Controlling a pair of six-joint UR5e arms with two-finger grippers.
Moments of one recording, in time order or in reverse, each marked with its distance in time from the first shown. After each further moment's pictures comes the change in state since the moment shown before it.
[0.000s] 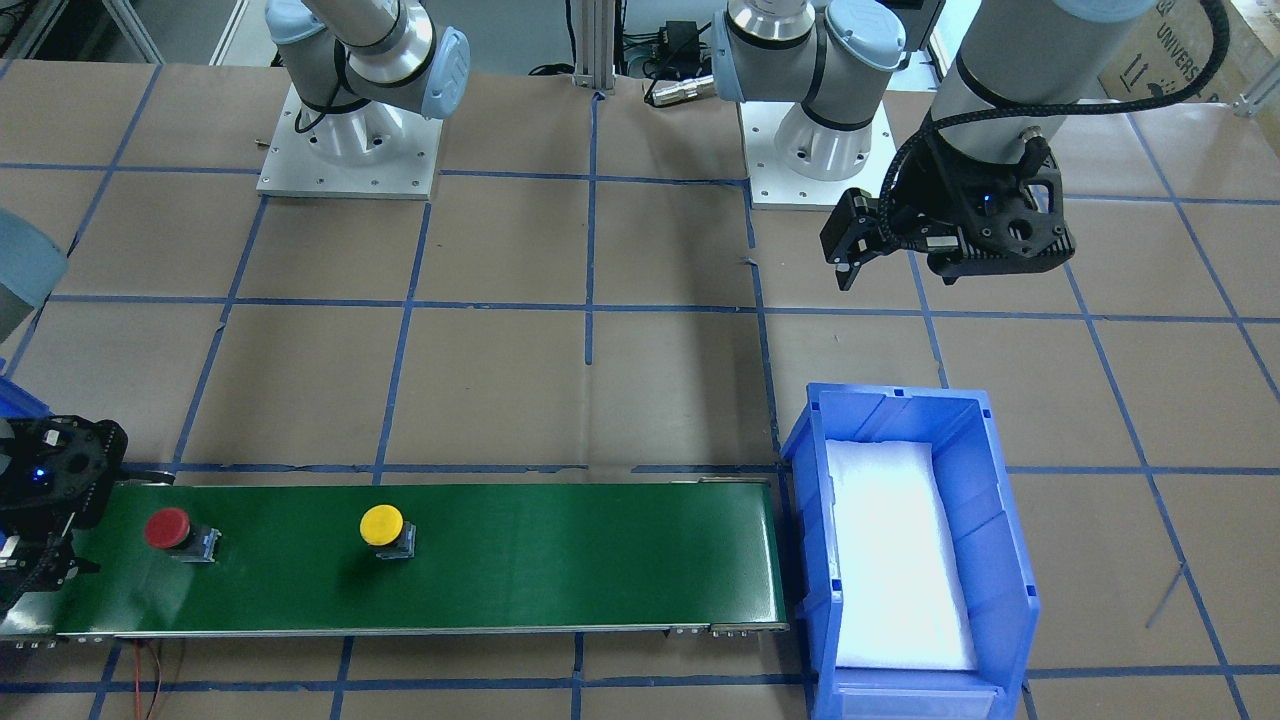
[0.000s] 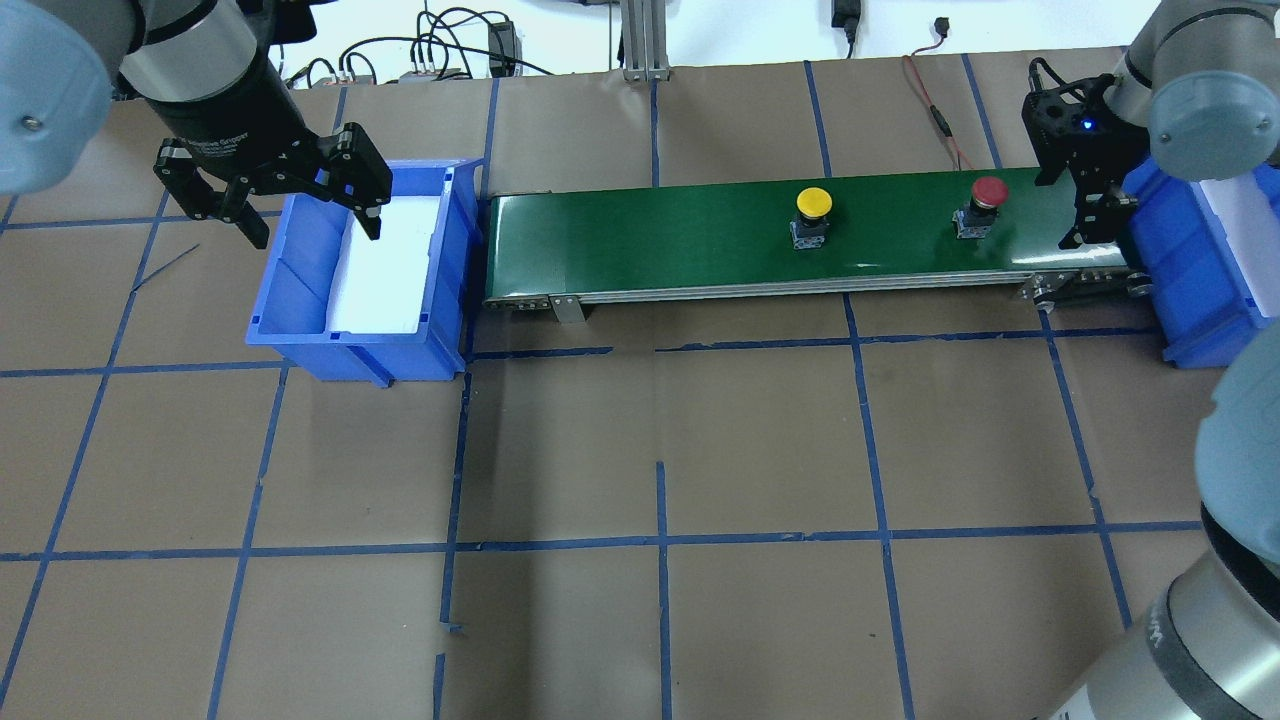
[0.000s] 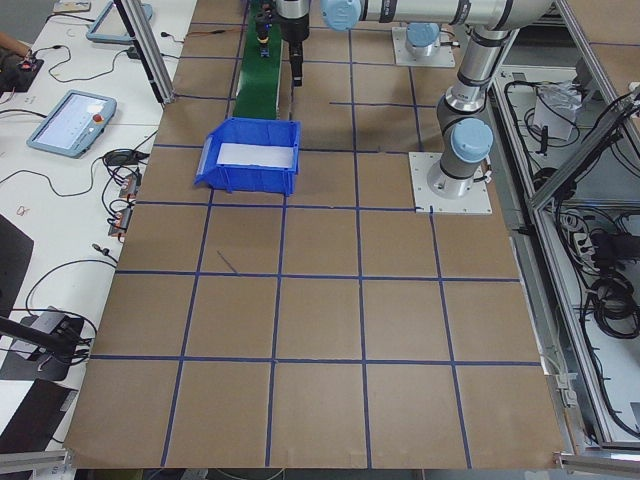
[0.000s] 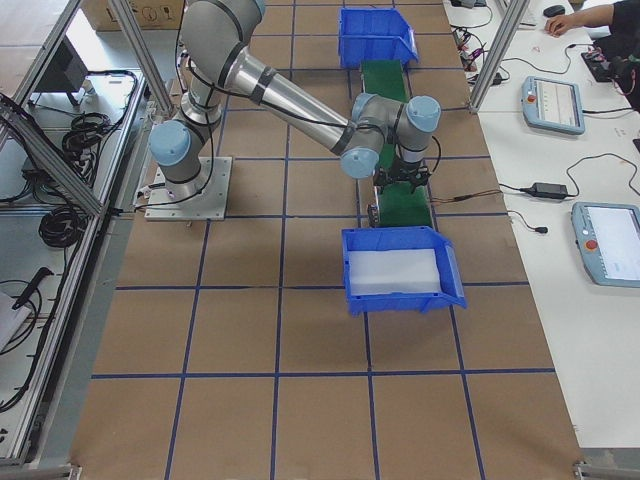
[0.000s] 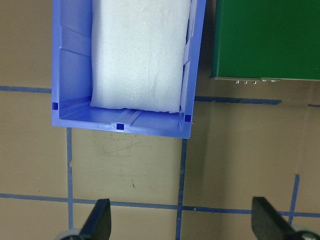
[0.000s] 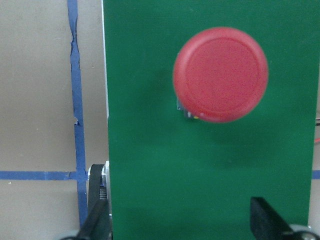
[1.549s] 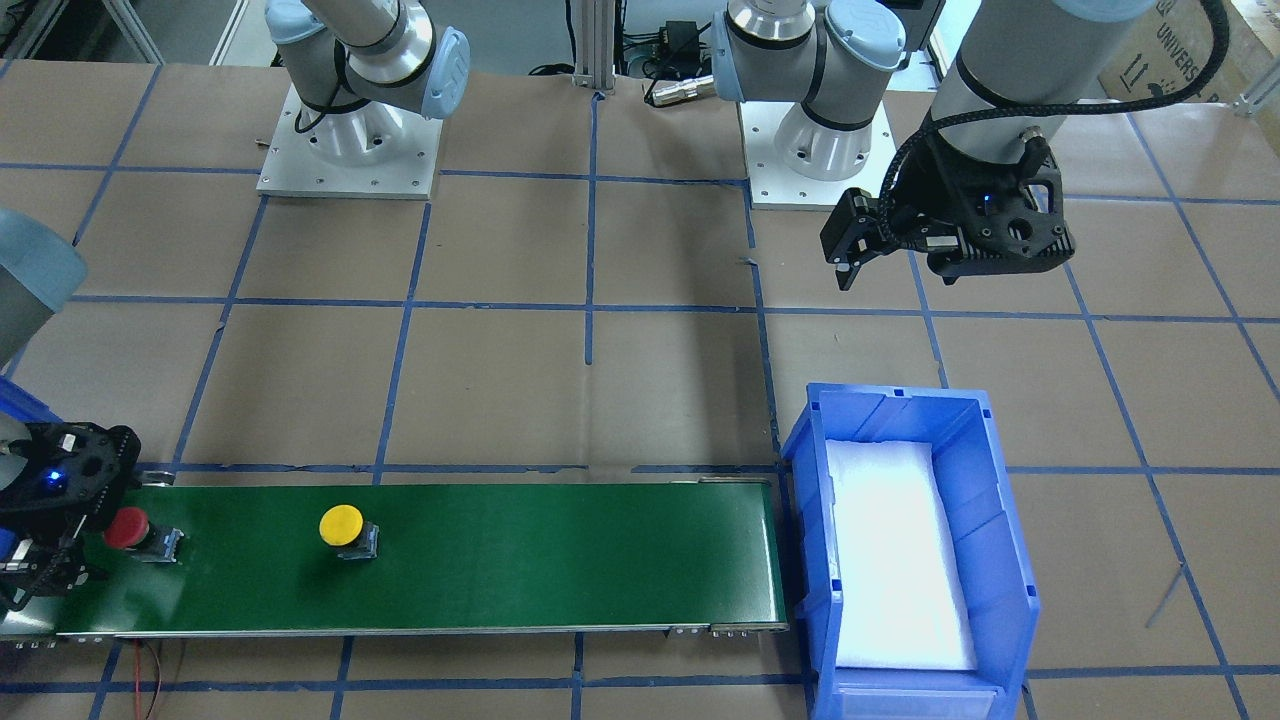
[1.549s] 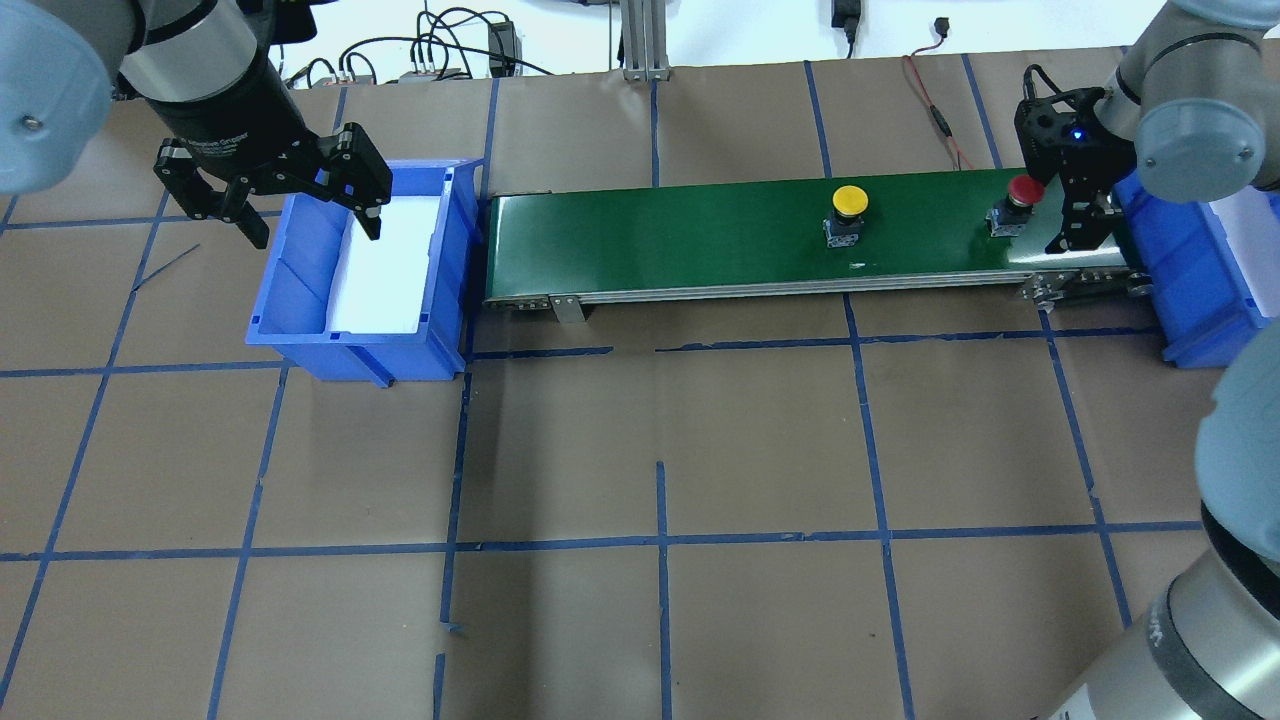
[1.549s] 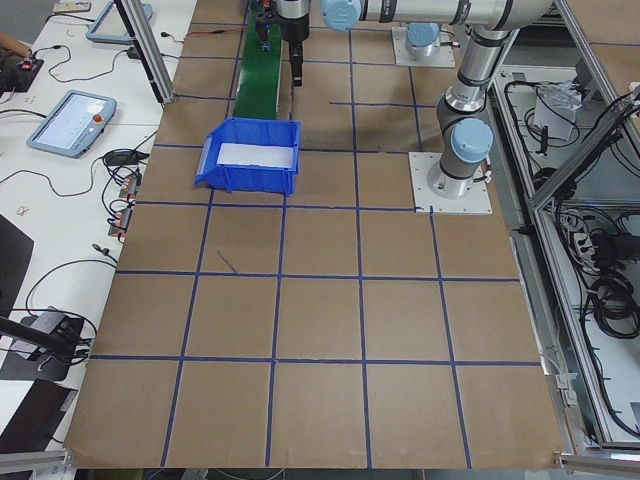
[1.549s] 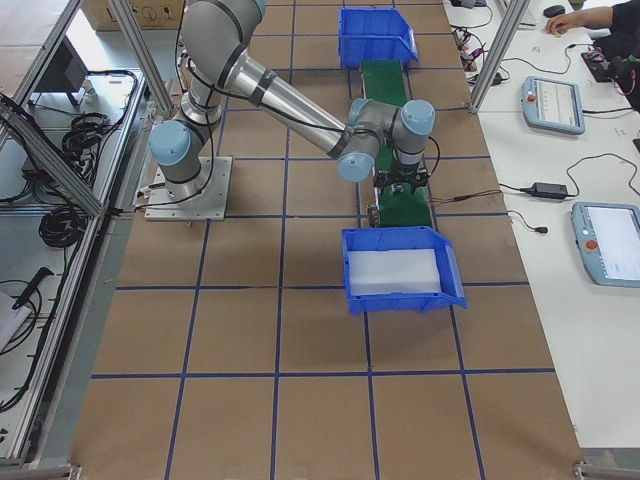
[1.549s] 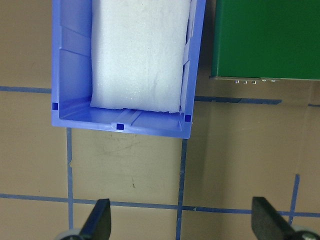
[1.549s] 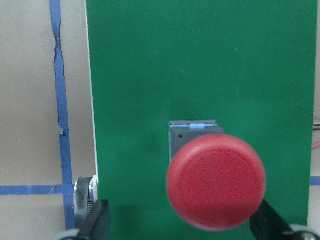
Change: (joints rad) left arm 0.000 0.000 0.000 0.000 0.000 0.002; right arm -0.001 0.002 0.041 -0.077 0.027 0.007
